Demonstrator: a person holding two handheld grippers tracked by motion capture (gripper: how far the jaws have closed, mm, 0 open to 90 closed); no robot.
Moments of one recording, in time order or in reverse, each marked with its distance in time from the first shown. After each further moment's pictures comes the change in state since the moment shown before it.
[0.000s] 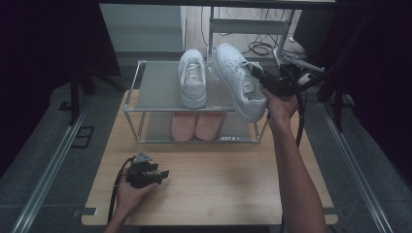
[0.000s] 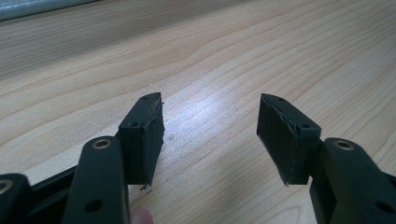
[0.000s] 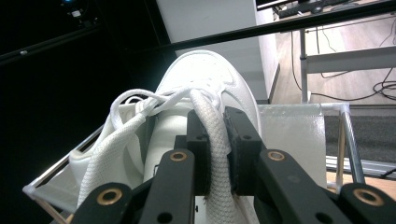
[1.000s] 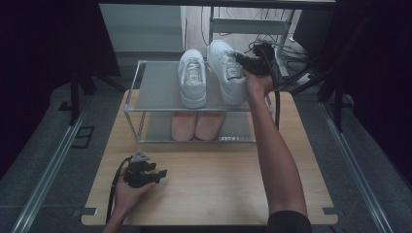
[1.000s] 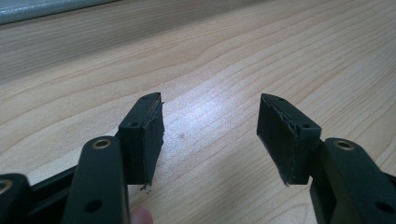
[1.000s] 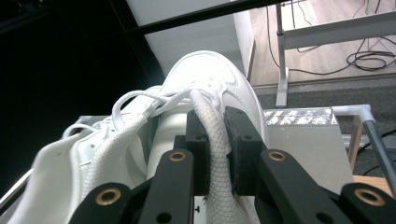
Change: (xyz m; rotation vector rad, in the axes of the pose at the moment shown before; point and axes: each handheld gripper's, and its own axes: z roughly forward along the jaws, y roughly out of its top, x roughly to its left) left arm 0.006 -0.001 -0.004 -0.012 0.007 -0.006; right arm 0.000 0.018 0.097 0.096 -0.131 0.053
